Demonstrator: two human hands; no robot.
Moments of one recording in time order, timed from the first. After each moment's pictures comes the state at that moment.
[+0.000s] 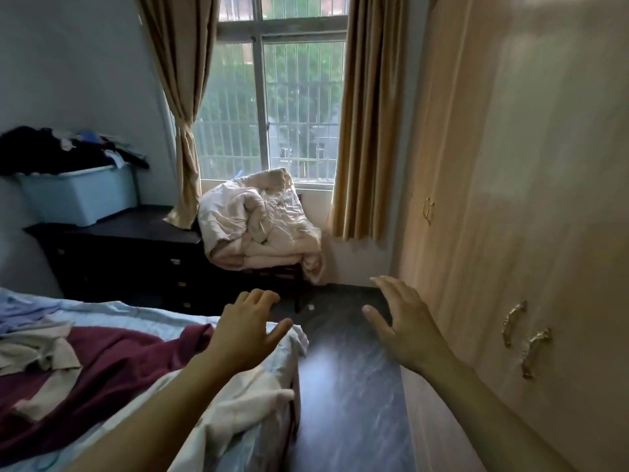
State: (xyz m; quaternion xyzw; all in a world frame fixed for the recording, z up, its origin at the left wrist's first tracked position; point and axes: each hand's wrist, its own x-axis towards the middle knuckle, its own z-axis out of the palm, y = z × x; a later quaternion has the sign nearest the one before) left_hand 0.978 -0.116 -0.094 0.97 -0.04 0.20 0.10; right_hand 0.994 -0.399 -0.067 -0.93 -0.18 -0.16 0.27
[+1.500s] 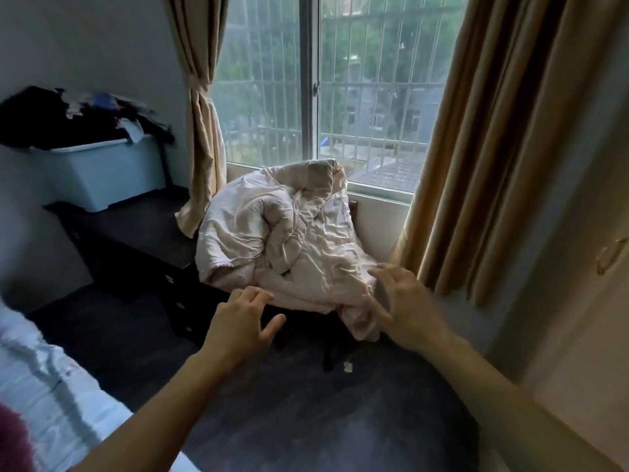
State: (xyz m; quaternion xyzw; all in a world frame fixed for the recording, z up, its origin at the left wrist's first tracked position) left_hand 1.751 -0.024 -0.137 0.97 0.14 0.18 0.07; right_hand 1.888 -0.284 -0.101 -0.91 -0.35 -0.10 0.21
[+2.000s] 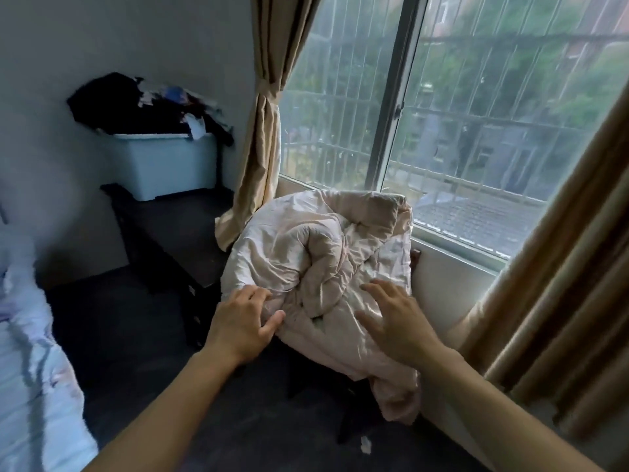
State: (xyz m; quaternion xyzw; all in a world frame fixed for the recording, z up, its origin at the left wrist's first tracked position) left_hand 1.905 0.152 -0.160 0.93 0.27 0.23 0.10; right_hand 2.078 -0.071 -0.105 -0.86 -0.48 -0.08 0.16
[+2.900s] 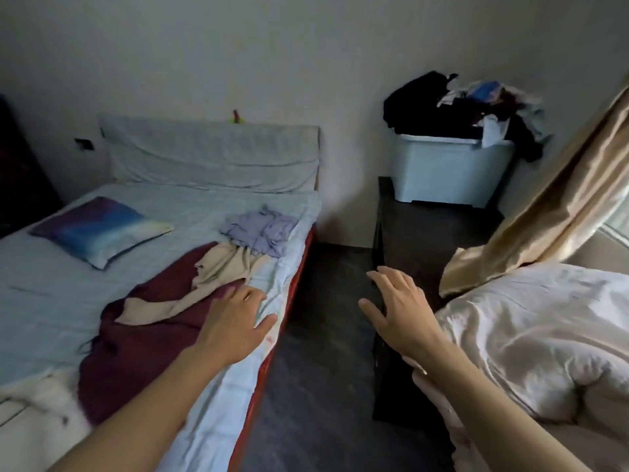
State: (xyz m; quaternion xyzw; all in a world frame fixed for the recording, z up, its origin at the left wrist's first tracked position) left_hand 1.817 0.332 -0.165 0.71 0.69 0.16 -0.03; right_hand 2.120 0.374 -0.132 -0.55 -0.81 0.03 0.20
